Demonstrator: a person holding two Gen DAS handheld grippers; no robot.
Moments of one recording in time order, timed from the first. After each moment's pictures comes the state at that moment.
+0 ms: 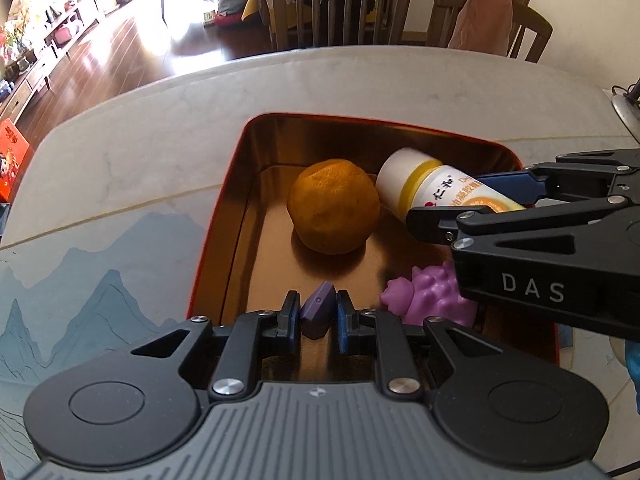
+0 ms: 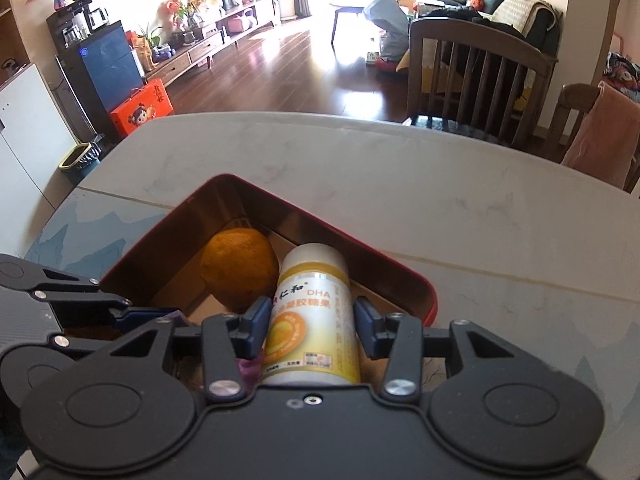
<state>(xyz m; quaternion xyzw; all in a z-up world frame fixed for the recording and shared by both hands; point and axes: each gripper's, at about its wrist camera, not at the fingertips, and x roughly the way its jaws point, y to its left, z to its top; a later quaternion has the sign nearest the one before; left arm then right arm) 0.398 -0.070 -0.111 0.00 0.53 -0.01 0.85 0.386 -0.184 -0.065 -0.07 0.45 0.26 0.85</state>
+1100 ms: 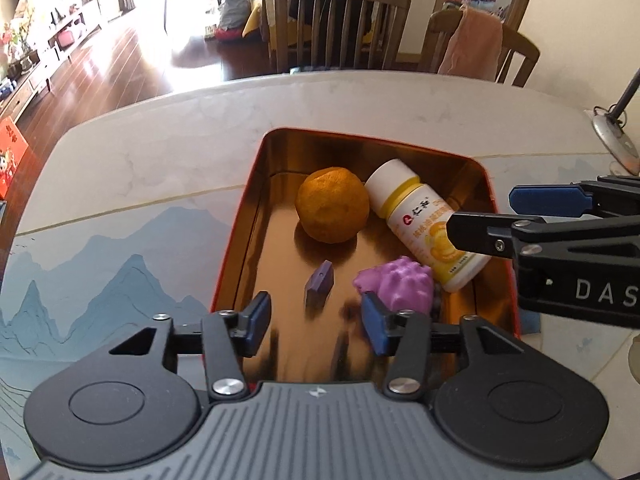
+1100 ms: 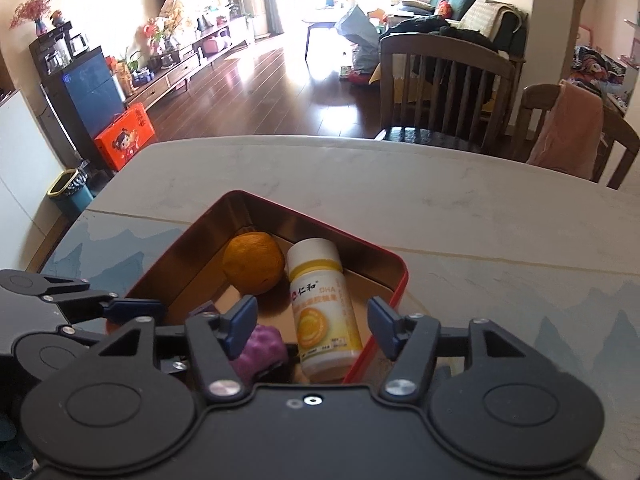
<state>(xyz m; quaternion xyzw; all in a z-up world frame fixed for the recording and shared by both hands) 0.363 -0.054 -0.079 -0.02 0.50 -0.02 0.87 0.347 -0.196 -0.027 -0.05 0.43 0.22 0.87</state>
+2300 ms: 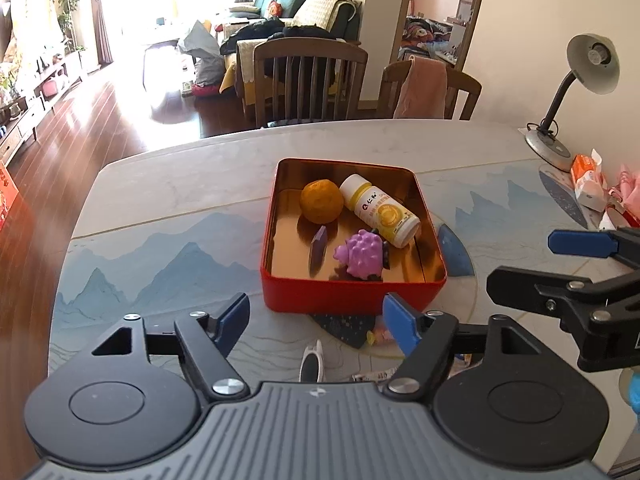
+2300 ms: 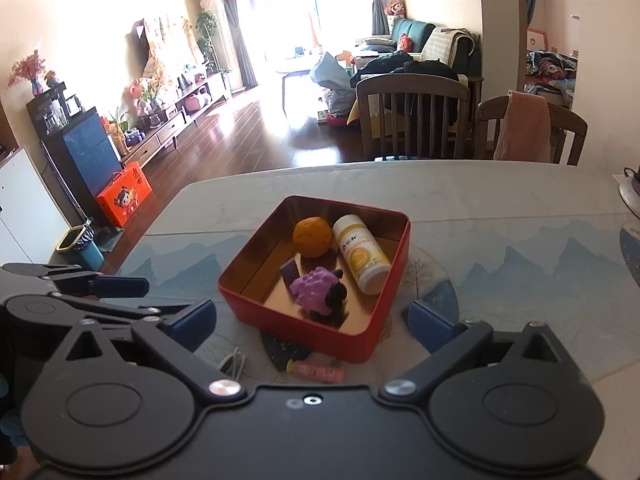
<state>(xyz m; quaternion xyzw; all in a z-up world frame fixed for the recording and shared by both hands) 0.232 -0.019 -0.013 -0.01 0.42 -0.08 0.91 0.208 -0.208 0.008 0.02 0.37 0.19 0.91</state>
